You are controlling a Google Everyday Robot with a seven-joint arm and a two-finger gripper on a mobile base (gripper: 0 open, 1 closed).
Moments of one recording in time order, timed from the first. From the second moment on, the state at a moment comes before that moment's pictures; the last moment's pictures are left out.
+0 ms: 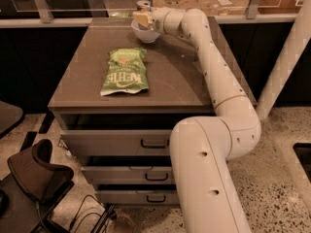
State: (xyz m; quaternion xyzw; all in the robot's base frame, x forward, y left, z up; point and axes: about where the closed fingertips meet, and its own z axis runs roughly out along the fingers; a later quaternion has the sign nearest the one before) arm 0.968 0.026 0.905 -0.28 0.67 0.26 0.64
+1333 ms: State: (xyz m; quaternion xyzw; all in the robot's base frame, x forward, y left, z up) arm 0.954 0.006 0.944 -0.30 0.69 0.21 0.62
